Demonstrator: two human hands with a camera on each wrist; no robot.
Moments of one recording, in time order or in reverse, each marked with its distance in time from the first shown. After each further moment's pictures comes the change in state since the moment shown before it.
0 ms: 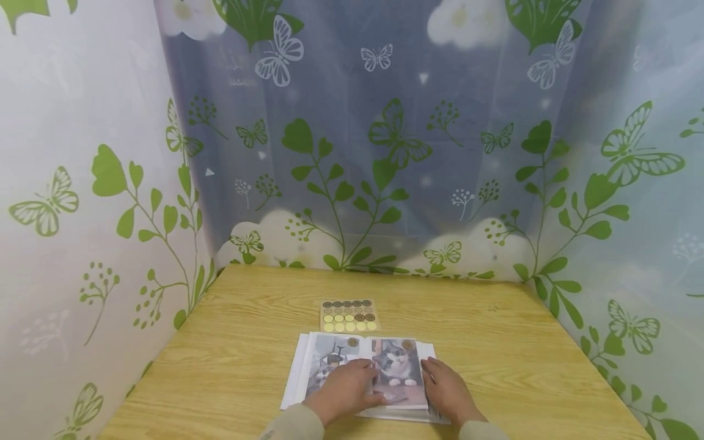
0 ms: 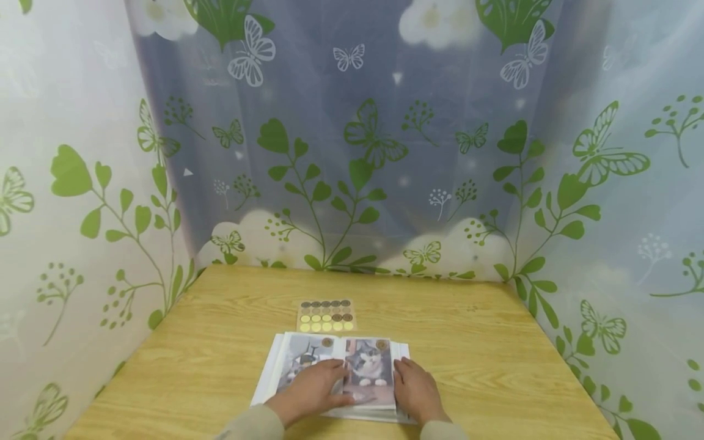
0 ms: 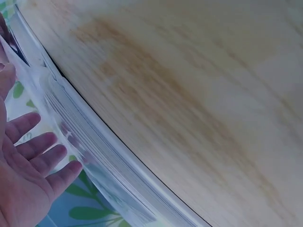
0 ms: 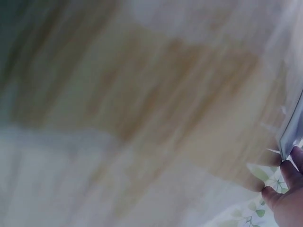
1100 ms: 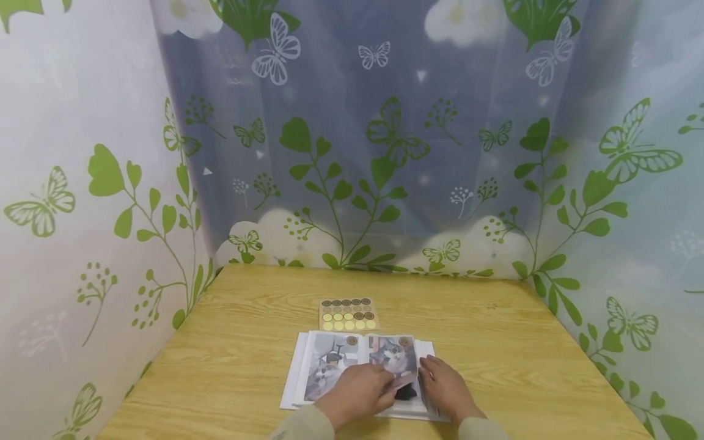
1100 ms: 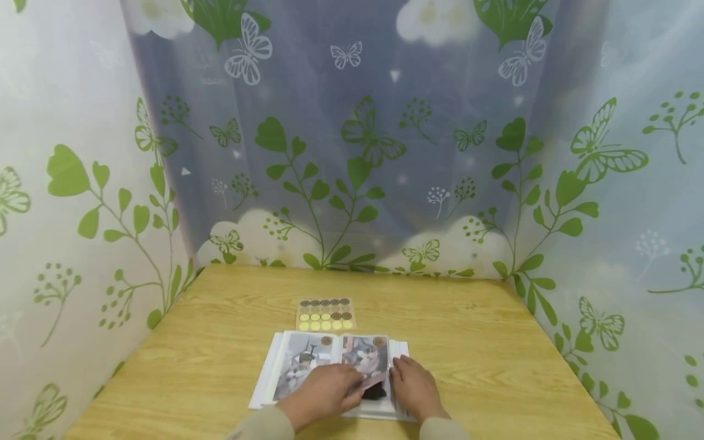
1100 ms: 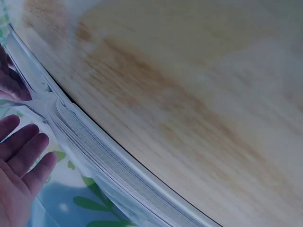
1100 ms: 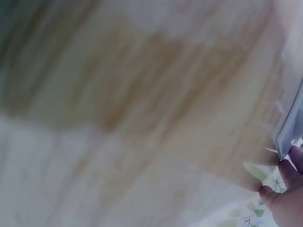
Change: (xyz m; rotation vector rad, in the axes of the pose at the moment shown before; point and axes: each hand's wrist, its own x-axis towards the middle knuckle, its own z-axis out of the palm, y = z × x) left_hand 0.011 0.020 0.005 0.164 0.138 0.175; right_hand 0.001 -0.006 -0.006 0.037 -0.050 0.058
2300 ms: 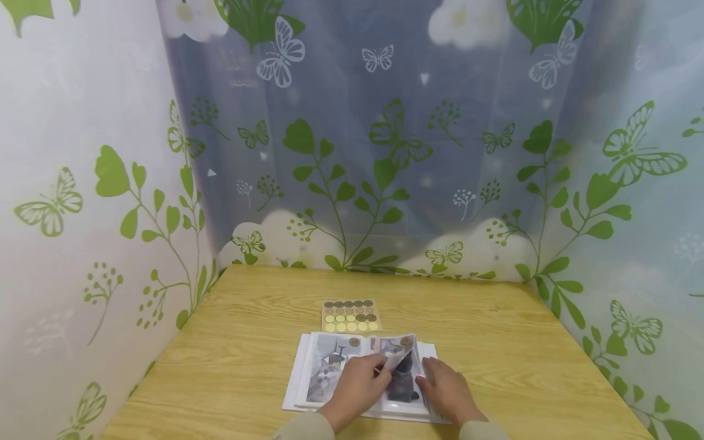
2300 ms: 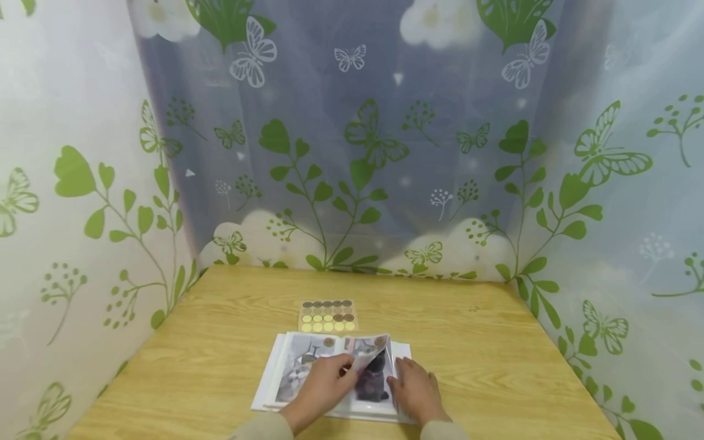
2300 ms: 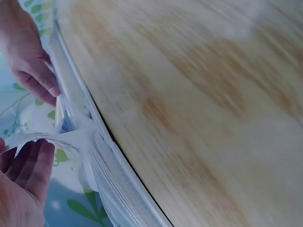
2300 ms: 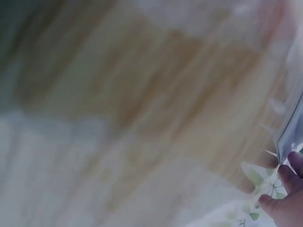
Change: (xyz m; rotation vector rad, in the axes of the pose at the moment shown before) left_hand -0.001 0.003 -0.009 -0.667 0.269 -0.376; right_hand -0.001 0.004 0.005 -0.072 0.056 -0.070
